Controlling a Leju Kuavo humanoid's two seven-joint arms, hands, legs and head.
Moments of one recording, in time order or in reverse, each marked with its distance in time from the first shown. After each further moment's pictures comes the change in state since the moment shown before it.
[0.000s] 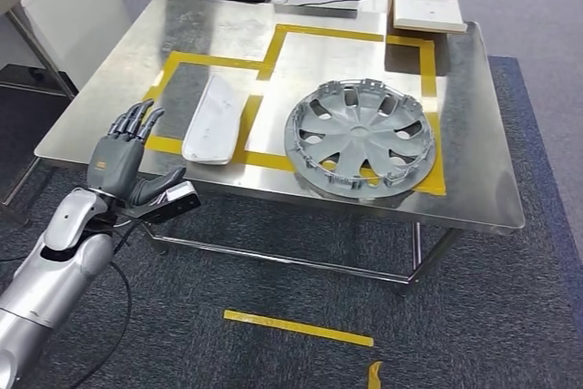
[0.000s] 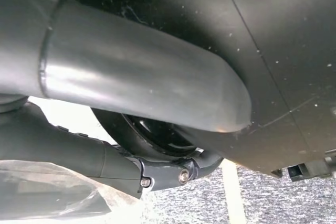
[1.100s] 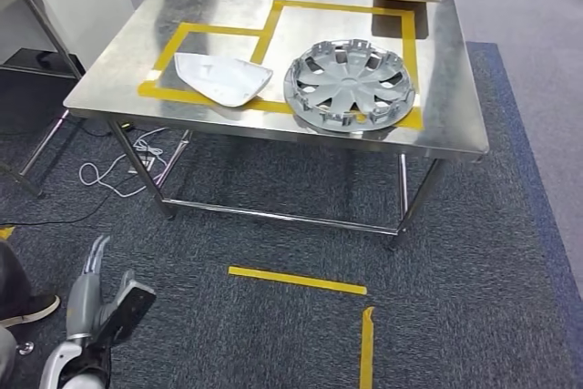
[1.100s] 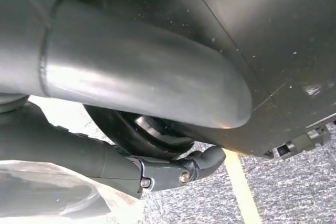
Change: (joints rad) left arm 0.713 -0.203 0.339 -0.238 0.364 0.163 -0.056; right arm 0.030 0.026 -0.042 0.001 -0.109 -0.064 -0.009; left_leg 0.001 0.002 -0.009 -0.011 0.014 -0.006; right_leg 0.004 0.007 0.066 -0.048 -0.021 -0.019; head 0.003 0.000
